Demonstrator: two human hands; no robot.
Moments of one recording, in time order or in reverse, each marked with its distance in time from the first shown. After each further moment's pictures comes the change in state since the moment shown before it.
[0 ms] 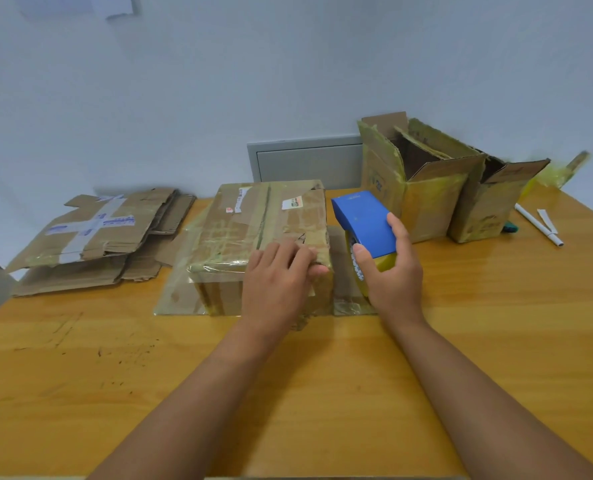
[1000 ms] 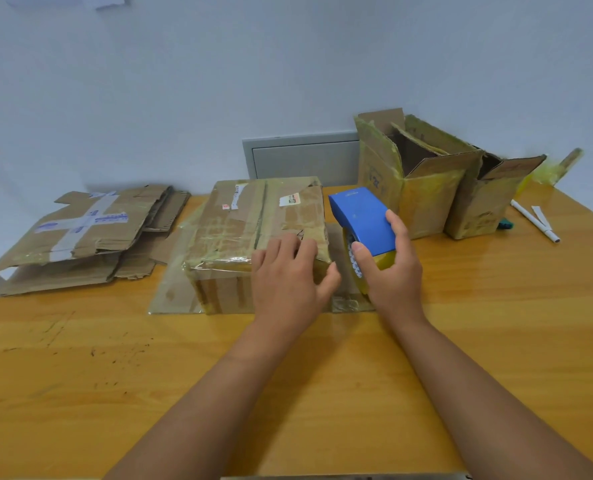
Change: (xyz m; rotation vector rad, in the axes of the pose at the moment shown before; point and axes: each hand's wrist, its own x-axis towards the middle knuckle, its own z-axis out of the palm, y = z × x) left_hand 0.005 0.024 0.000 -0.027 -0.090 -0.201; right_hand -0.003 -0.002 -0.005 -0.024 -0.026 -0.010
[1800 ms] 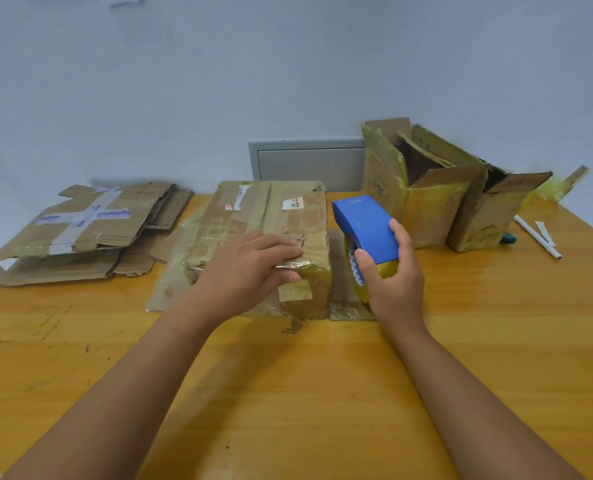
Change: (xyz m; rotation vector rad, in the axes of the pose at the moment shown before) left_hand 0.029 -0.064 -0.044 -0.117 -0.334 0.326; right_hand 0.002 0.003 -0.001 0.049 -0.013 0.034
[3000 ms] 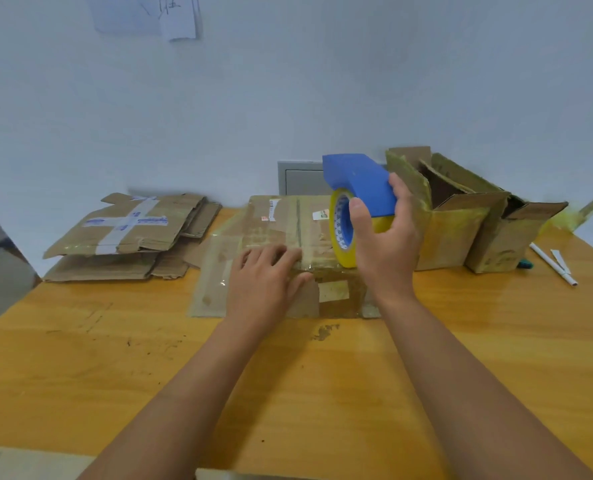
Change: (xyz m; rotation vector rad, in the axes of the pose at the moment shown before) left_hand -0.030 -0.012 0.030 0.238 0.363 -0.283; right_hand 0.019 -0.101 0.049 0.104 0.085 -0.167
